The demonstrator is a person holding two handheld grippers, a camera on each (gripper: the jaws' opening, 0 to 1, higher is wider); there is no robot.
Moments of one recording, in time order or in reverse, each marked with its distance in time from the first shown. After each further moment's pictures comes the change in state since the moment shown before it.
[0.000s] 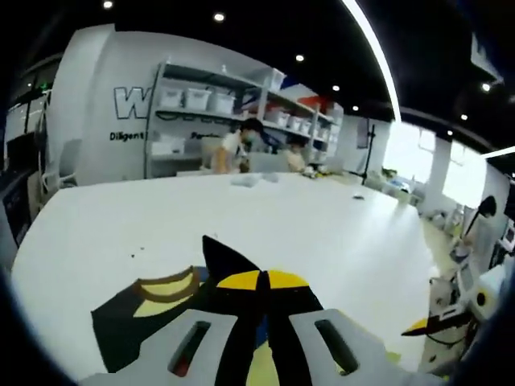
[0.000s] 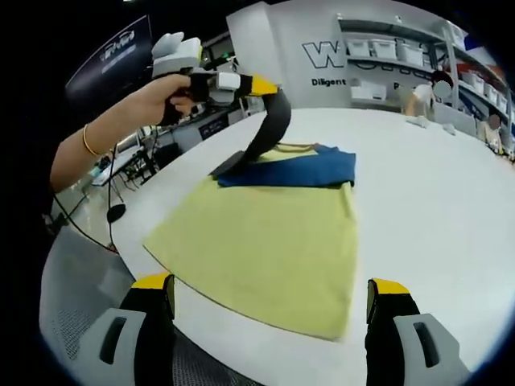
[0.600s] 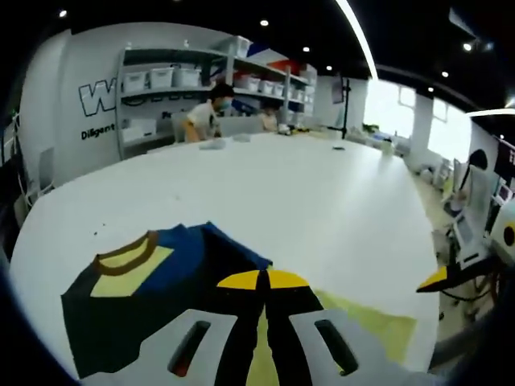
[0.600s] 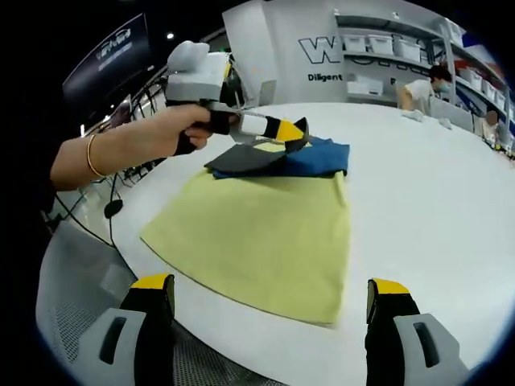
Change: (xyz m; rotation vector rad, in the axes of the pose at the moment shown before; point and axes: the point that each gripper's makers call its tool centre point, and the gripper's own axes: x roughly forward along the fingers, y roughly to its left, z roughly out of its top) left arm 0.038 -0.047 -0.091 0.137 0.175 -0.071; right arm -0.006 -0.007 -0.015 0.012 0.026 -0.017
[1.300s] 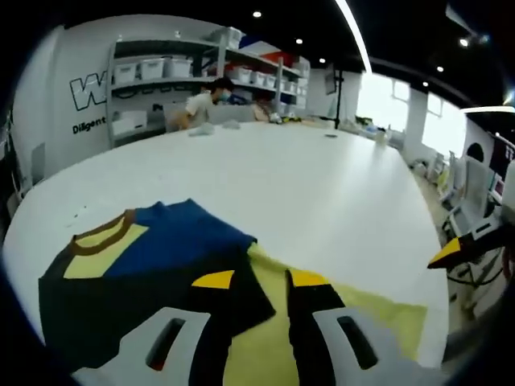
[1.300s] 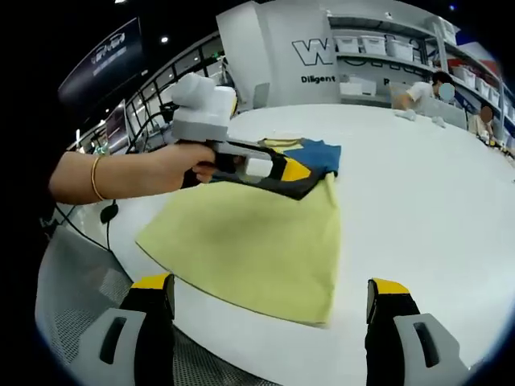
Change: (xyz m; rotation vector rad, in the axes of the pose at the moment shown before) left arm 0.014 -0.003 -0.019 -0.006 -0.011 -0.006; right arm -0.001 -0.010 0.006 0.025 -0.029 -0.023
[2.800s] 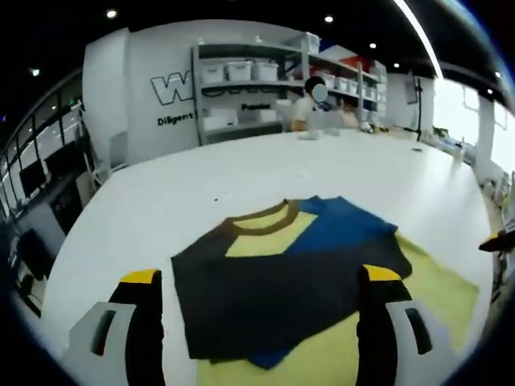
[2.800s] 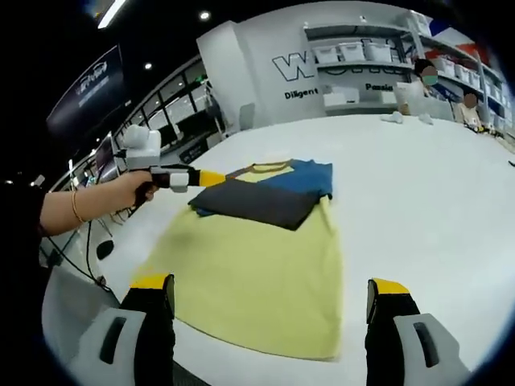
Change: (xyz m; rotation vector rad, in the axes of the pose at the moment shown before) left arm -0.114 0.179 -0.018 -0.108 0.002 0.428; right arm 0.018 -0.001 0.034 0.100 -0.094 -0.028
